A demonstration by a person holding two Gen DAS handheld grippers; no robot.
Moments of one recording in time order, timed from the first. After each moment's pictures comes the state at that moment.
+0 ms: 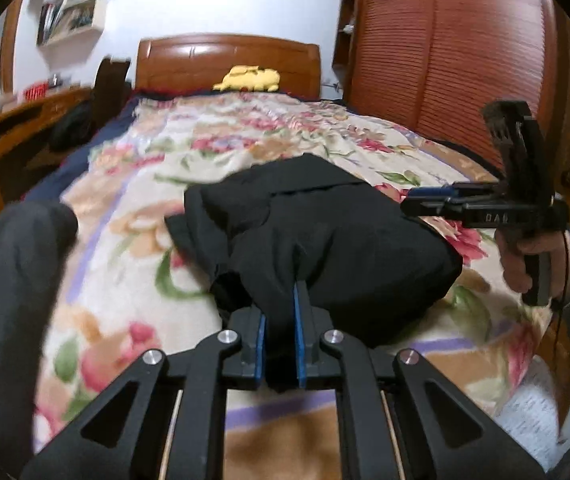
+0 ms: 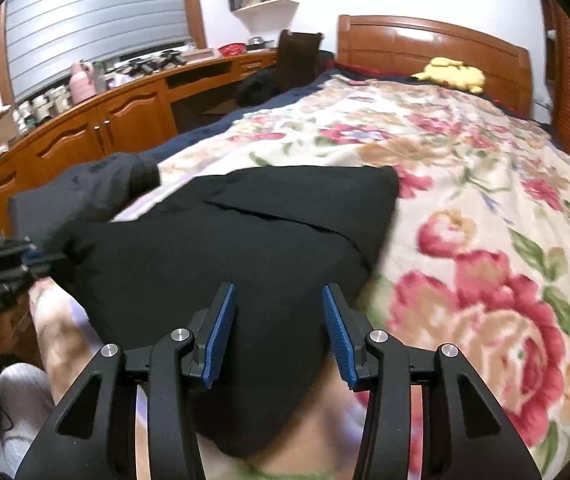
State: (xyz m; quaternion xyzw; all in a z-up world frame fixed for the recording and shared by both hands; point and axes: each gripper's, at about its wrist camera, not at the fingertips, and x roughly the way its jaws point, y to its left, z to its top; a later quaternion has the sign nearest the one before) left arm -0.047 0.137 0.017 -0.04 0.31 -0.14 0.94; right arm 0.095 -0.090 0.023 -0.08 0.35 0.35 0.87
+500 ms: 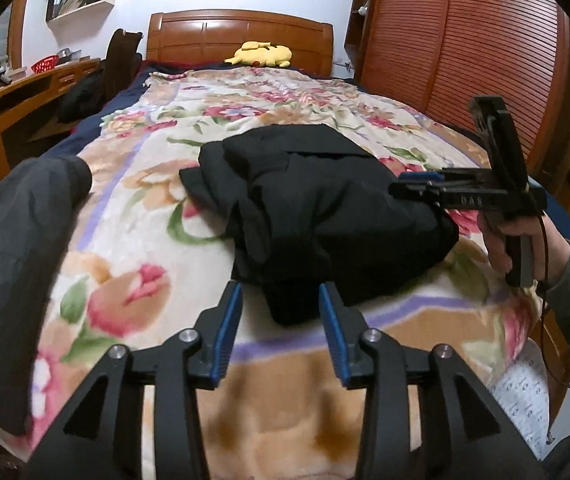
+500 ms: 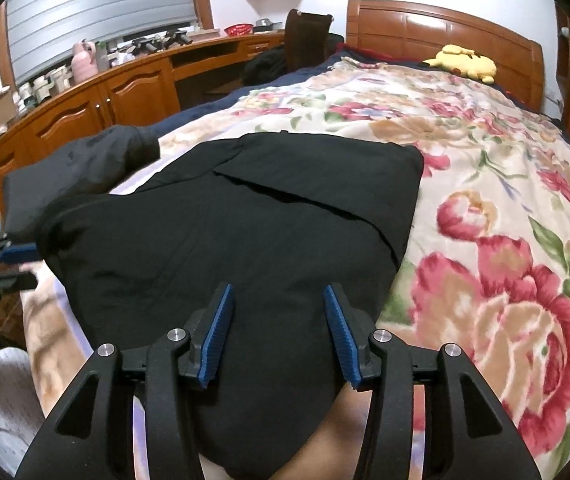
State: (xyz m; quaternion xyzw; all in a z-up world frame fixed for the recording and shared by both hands) left arm -0.081 0.135 0.005 -0.04 0.36 -0.12 0.93; right arm 0.104 -0.088 -0.002 -0.09 0.36 0.34 0.86
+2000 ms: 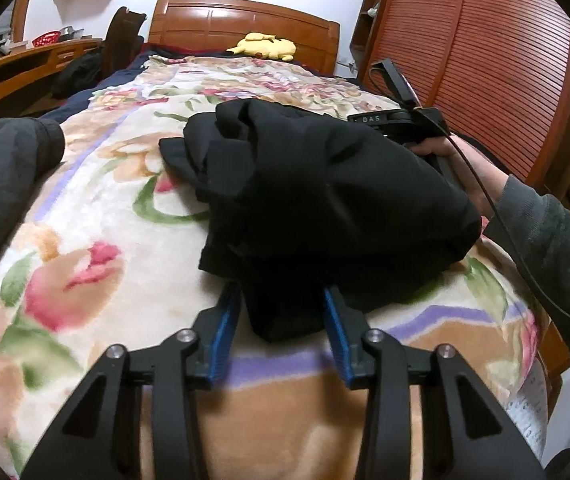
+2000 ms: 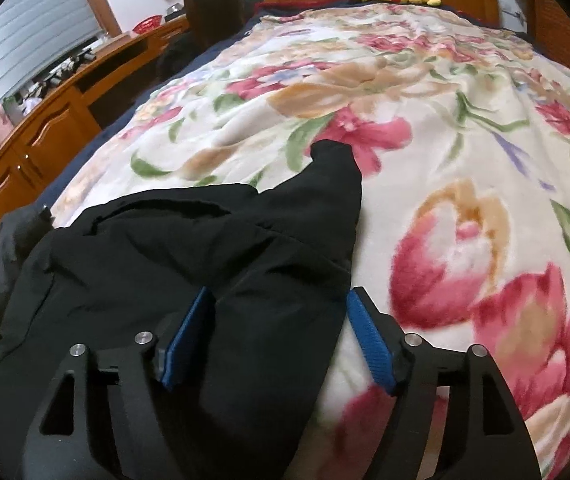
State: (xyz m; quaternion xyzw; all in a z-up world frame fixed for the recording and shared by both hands) left arm -0.052 0.127 -0.039 -0.08 0.36 -0.13 0.92; right arm 0.288 -0.097 -0.046 0.01 0.46 0.26 0.85
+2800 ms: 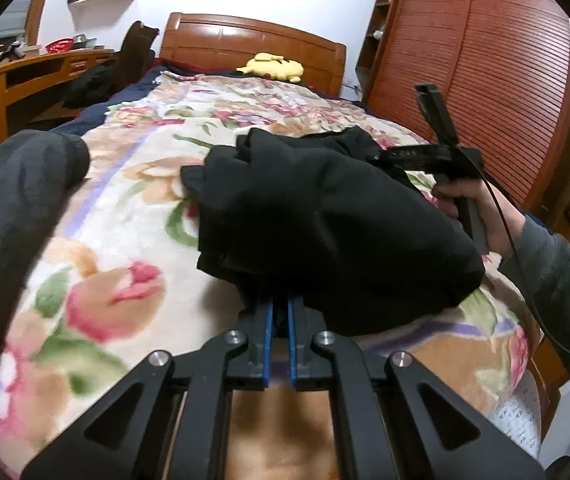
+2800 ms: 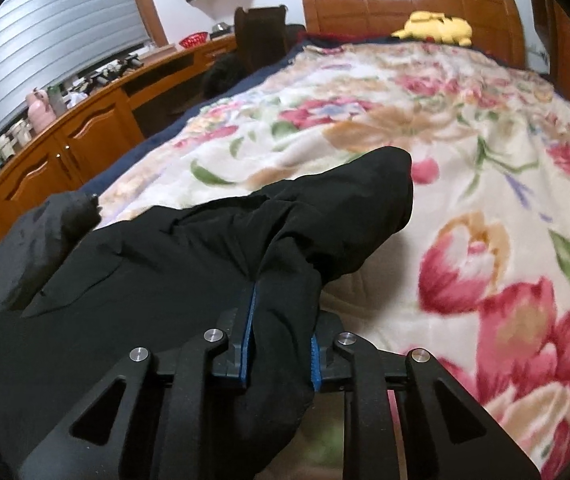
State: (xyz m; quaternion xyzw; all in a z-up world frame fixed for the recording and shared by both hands) left arm -0.067 0.159 -0.015 -0.10 0.32 -0.12 0.93; right arm 0.226 -0.086 -0.004 -0.02 0.39 0.31 0.87
